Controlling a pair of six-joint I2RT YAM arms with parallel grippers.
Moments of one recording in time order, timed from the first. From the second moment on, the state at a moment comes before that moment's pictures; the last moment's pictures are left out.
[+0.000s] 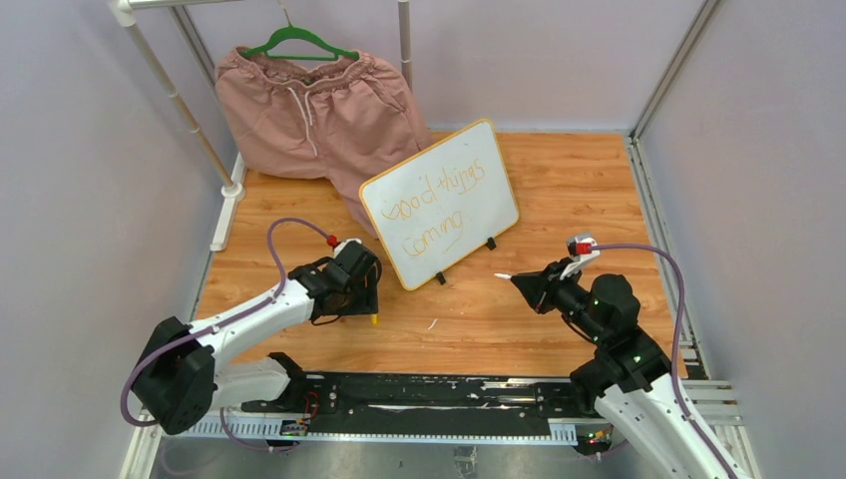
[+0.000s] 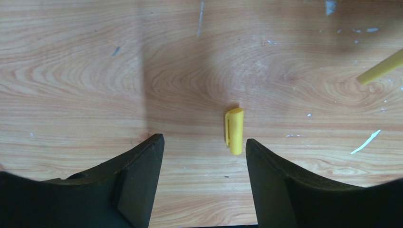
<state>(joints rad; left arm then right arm) -0.67 1.16 0.63 -0.61 -0.23 -0.69 0.49 0.33 0.43 -0.30 -0.16 0.35</state>
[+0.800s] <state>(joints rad) -0.78 1.41 0.74 -0.59 -0.35 -0.81 0.49 0.32 0.43 -0.33 -0.14 0.35</state>
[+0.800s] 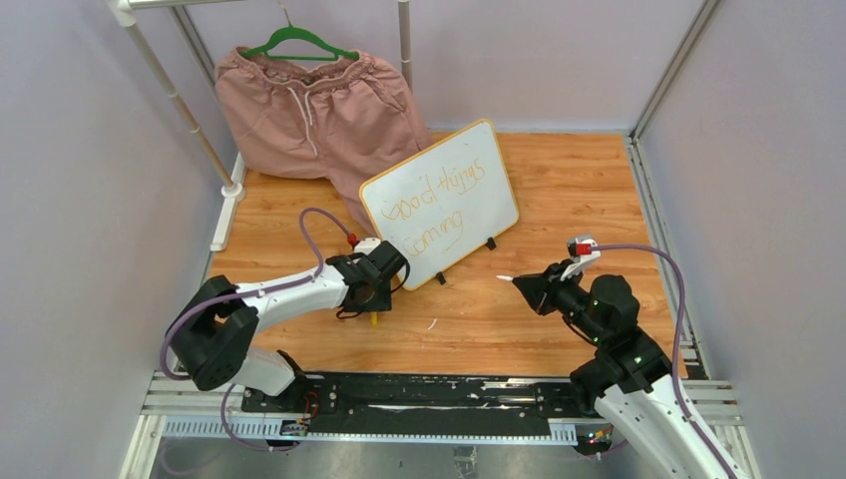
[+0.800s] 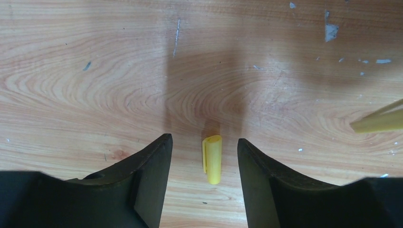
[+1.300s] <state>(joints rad) -0.79 1.45 0.75 -0.60 -0.36 -0.84 0.49 0.31 0.43 -0.35 -0.13 0.35</state>
